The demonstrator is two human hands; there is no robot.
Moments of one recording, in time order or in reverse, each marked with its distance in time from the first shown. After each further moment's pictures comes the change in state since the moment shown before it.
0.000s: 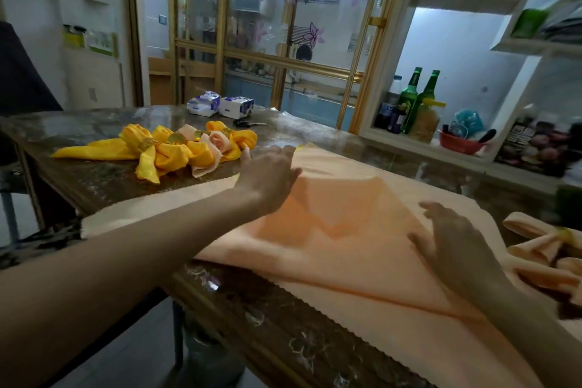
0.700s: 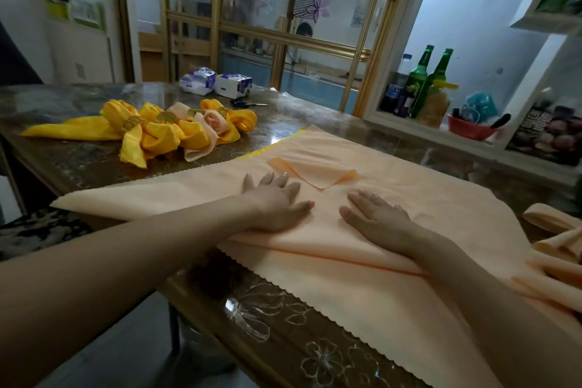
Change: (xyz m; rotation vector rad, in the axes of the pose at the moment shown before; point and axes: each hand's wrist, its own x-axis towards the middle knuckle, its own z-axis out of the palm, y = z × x) left_hand 0.015 -0.016 0.063 0.055 -0.456 0.037; right_hand 0.074 -0.043 0.073 -0.060 -0.494 -0.095
